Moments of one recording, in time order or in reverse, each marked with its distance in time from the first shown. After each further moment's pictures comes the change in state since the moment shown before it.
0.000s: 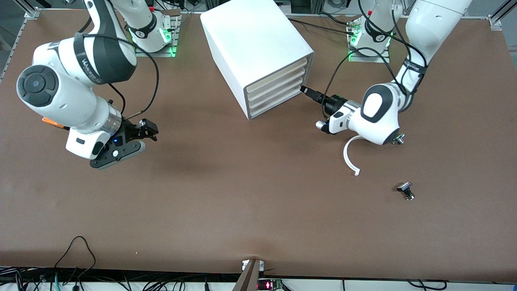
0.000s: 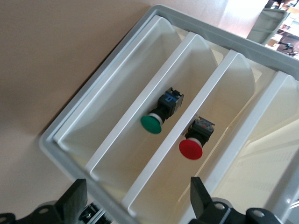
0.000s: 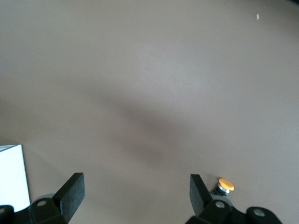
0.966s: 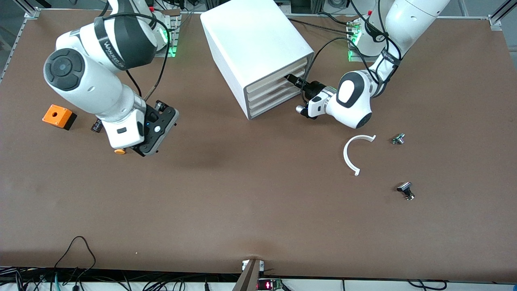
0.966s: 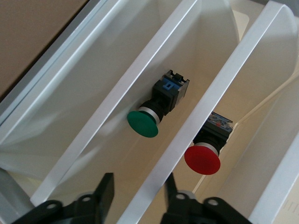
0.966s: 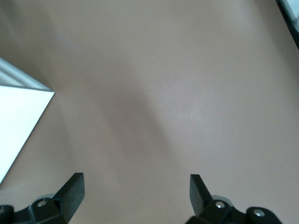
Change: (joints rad) left arm -0.027 0.001 -0.108 -0.113 -0.090 0.113 0.037; right arm 0.061 0.000 0.044 0.015 0.046 -0.001 -0.573
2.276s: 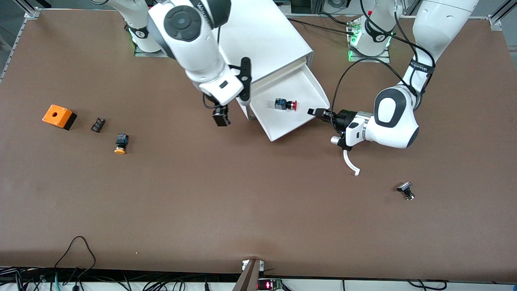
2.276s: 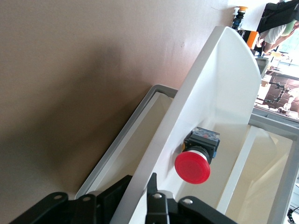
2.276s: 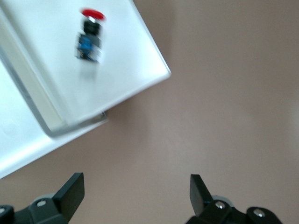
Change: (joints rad) left arm 0.023 -0.008 0.207 0.181 0.051 0.025 0.060; right arm 0.335 0.041 0.005 0.033 -0.029 0.056 -0.153
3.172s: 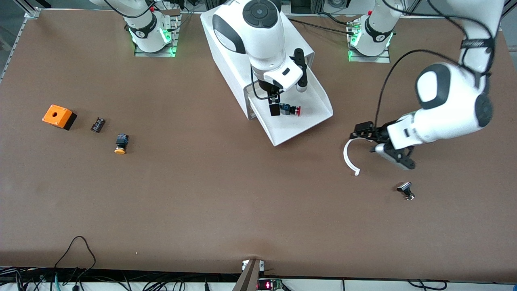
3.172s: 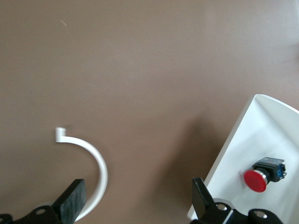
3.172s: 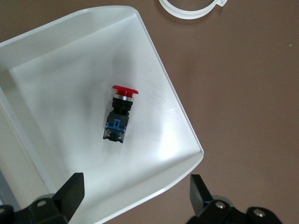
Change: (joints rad) left arm 0.070 -0.221 0.031 0.153 0.528 0.197 -0.029; right arm 0.158 0.212 -0.003 0.206 -0.031 0.060 0.162
